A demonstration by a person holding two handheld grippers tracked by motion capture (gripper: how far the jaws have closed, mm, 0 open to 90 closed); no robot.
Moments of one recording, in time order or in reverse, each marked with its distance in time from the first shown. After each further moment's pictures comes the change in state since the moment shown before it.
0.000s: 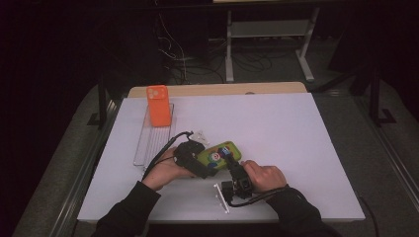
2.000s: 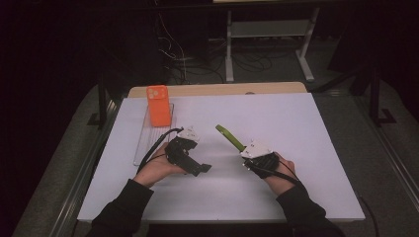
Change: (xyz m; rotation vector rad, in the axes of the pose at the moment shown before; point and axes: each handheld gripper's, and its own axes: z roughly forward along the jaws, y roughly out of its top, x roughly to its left) left arm 0.015 -0.009 -0.017 -0.076 0.036 -0.004; right arm -0.046 -0.074 0.015 0.109 0.433 1.049
